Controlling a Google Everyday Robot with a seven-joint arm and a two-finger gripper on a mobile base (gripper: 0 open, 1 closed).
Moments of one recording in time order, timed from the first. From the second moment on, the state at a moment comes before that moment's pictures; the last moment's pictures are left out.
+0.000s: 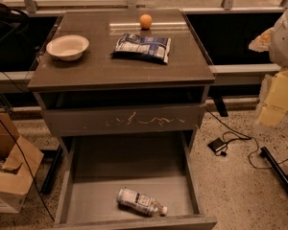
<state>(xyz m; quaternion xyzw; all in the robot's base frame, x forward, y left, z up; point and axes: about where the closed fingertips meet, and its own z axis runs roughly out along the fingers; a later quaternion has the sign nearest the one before) 0.438 -0.217 0.976 -0.60 0.78 -0.03 0.16</state>
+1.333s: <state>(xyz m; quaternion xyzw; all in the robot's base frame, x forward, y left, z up) 0.451 -0.164 0.911 -0.53 0.81 0.09 0.22</state>
